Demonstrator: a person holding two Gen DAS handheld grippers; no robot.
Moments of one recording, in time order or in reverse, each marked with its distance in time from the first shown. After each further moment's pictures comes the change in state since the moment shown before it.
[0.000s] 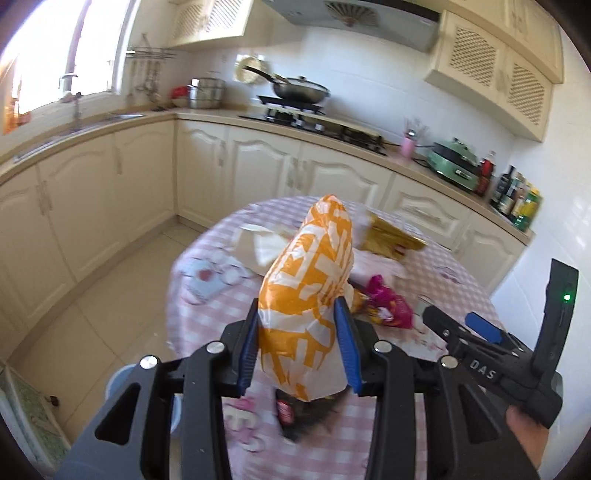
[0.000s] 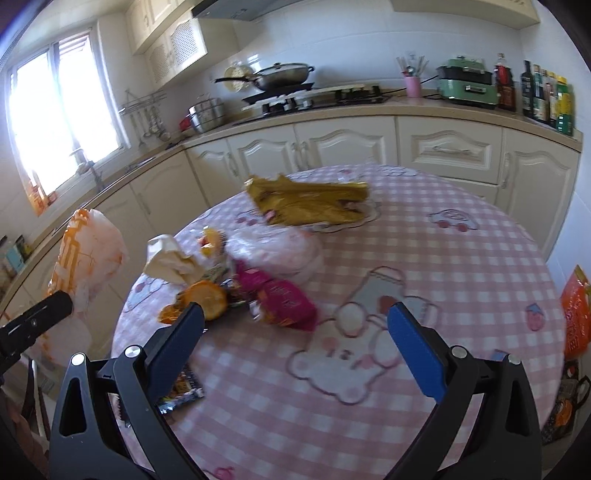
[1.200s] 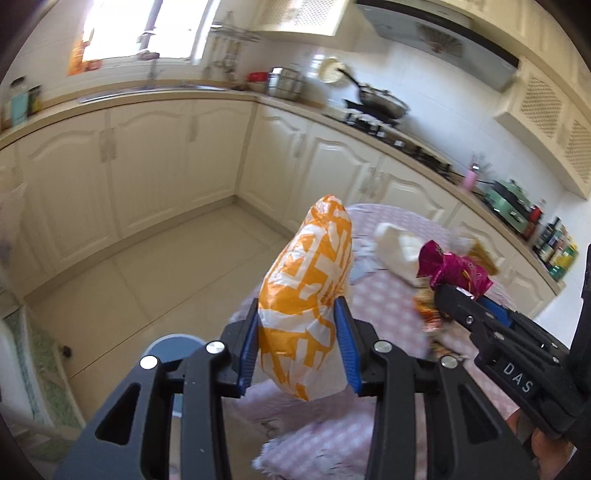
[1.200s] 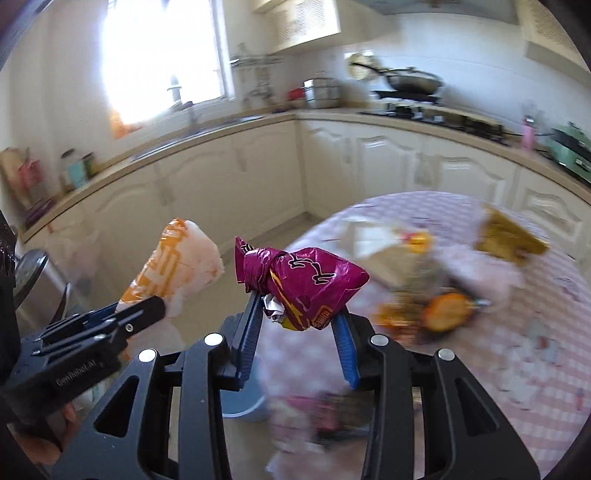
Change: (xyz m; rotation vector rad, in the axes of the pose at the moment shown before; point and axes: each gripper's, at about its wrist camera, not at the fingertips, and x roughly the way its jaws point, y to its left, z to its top) left arm -0.031 0.155 -0.035 -0.220 0.005 0.142; right arm 0.004 0.186 -0.028 -0.324 0.069 0.234
